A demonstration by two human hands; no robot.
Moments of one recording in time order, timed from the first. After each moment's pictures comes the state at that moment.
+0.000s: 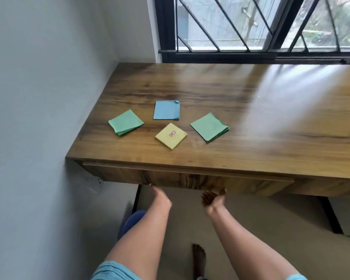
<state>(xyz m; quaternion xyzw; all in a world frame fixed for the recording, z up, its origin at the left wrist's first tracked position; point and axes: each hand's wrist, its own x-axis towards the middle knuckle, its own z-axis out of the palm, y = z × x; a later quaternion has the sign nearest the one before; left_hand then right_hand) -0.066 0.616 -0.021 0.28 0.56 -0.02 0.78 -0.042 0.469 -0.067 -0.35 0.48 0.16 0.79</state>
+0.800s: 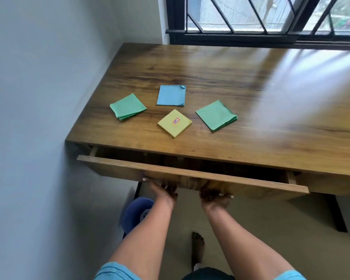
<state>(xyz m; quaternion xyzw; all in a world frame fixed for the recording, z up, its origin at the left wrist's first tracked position) -0.089 0.597 -0.038 0.37 0.56 0.04 0.74 -0.055 0.473 -0.083 -0.19 0.49 0.07 0.85</state>
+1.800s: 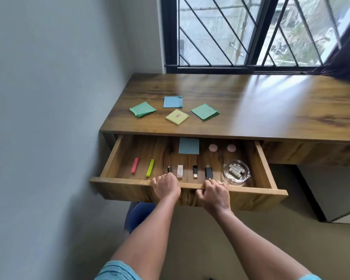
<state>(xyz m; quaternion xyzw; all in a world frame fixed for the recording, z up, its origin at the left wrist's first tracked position) -0.241 0.583 0.040 0.95 0.28 -0.05 0.15 -0.242 0.444 0.029 -0.99 -0.10 0.01 0.13</state>
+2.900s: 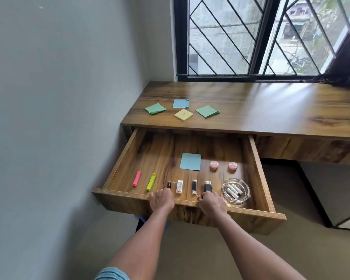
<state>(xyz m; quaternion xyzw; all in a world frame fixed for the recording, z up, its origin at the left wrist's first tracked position) -0.385 0.562 0.046 0.95 0.25 -0.11 0.12 -0.353 0.412 0.044 -0.96 -0.07 0.18 0.21</state>
